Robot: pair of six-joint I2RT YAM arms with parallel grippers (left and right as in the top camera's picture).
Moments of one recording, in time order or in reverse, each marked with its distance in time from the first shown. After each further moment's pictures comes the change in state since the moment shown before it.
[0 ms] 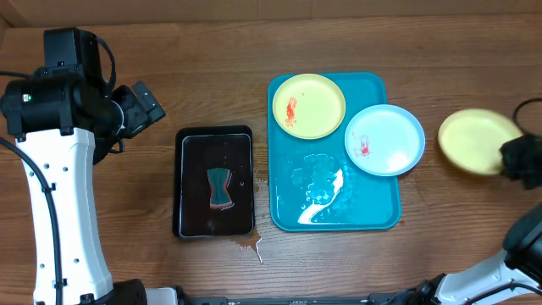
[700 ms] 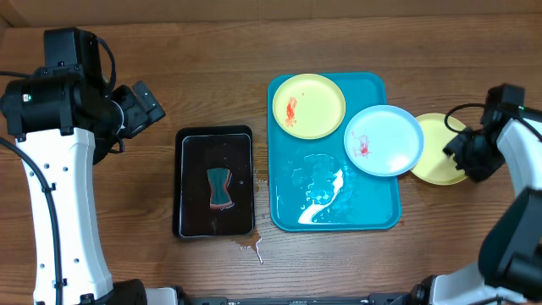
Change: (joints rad) left arm 0.000 0.000 0.000 0.000 0.000 0.000; right arm 0.318 -0.136 -0.145 0.068 0.093 -0.039
